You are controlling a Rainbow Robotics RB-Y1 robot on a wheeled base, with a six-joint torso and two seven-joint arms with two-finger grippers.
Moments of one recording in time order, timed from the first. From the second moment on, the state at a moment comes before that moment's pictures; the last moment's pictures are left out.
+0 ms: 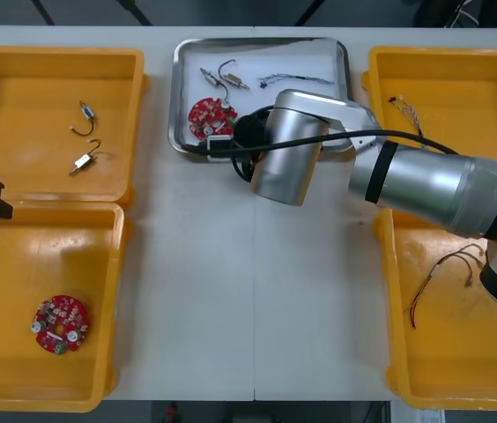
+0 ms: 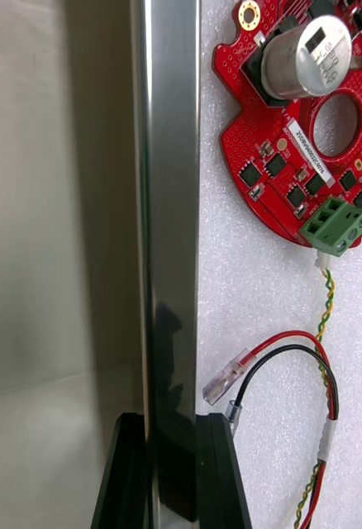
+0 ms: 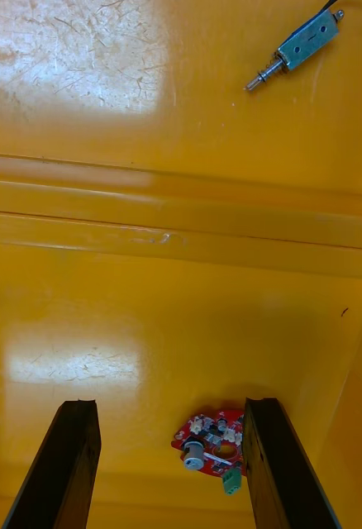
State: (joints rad) right arm -1.17 -0.43 1.12 -1.26 -0.40 1.05 1.87; left arm -0.21 1.33 -0.08 -2.06 1.13 1.40 -0.87
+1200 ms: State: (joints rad) right arm -1.23 -0.42 1.10 -1.20 -0.43 1.07 1.91; left arm -0.21 1.33 -0.08 -2.06 1.13 1.40 -0.87
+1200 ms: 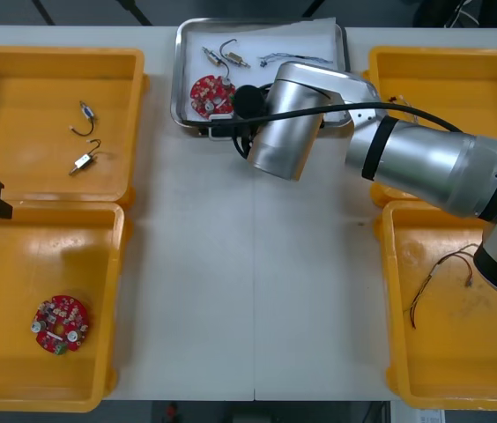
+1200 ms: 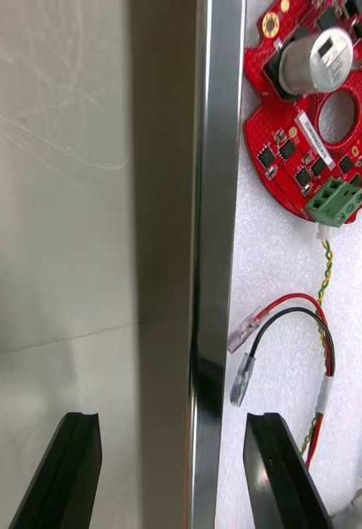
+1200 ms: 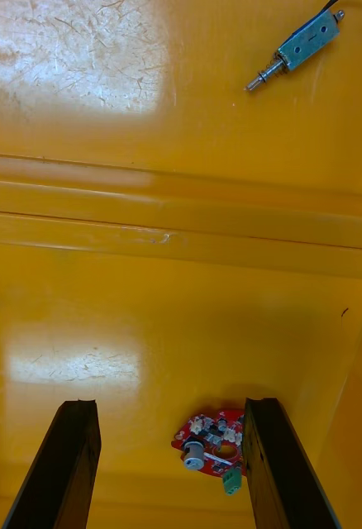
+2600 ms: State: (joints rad) right arm -0.81 -0.74 0.37 -2.04 -0.71 1.78 1.32; left arm -0.20 1.33 -0.08 -2.06 1.13 1.40 -0.87
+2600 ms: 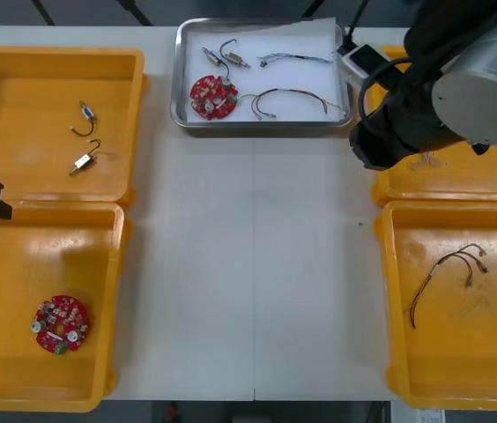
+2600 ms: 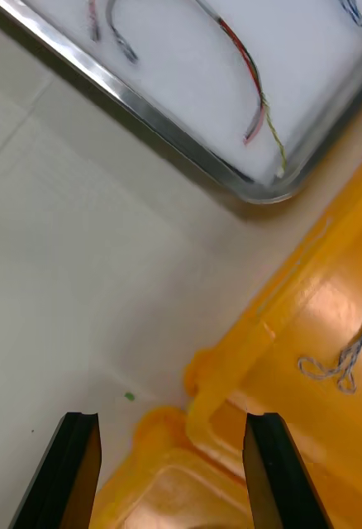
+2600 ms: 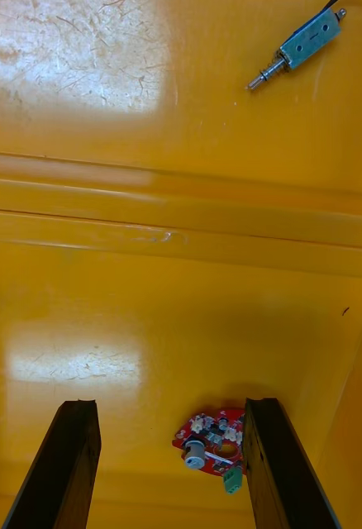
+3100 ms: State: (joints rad) right arm -0.55 -0.90 0.12 -2.14 -0.84 1.84 1.12; left arm -0.20 1.33 -0.08 -2.06 1.13 1.40 -0.87
